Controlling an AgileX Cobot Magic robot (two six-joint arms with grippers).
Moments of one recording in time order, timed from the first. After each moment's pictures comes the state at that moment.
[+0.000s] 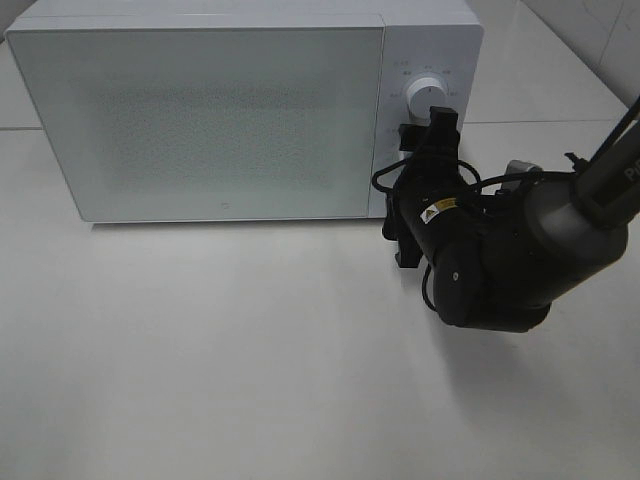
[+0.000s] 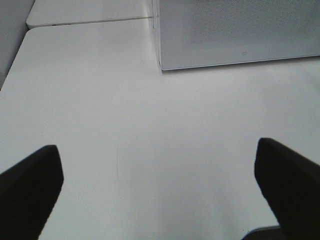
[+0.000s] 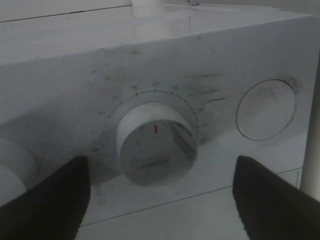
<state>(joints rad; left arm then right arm) 0.03 0.00 -0.50 -0.13 1.04 0.15 0.62 2.08 -0.77 0.61 -1.17 1.49</state>
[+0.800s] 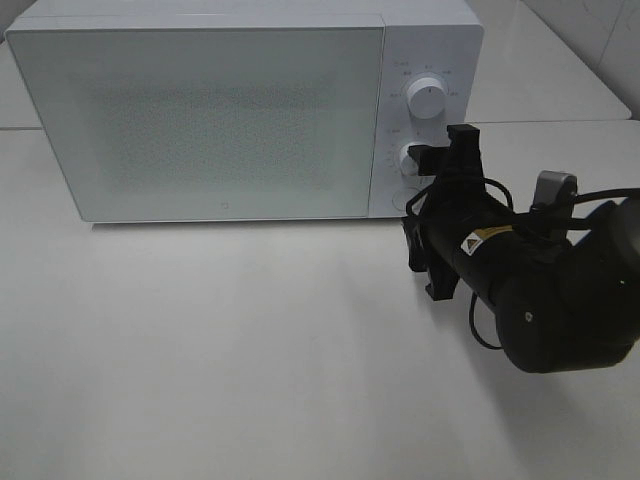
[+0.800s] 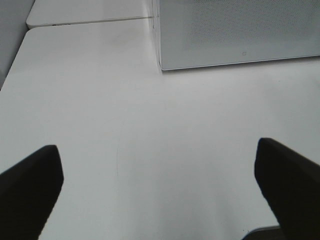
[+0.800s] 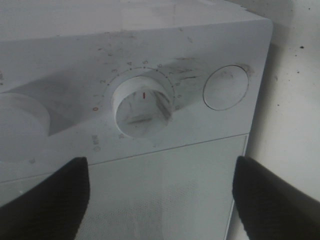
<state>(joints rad) 0.03 0.00 -0.50 -0.13 1.04 0.15 0.62 1.93 -0.54 0.46 -1.15 1.49</state>
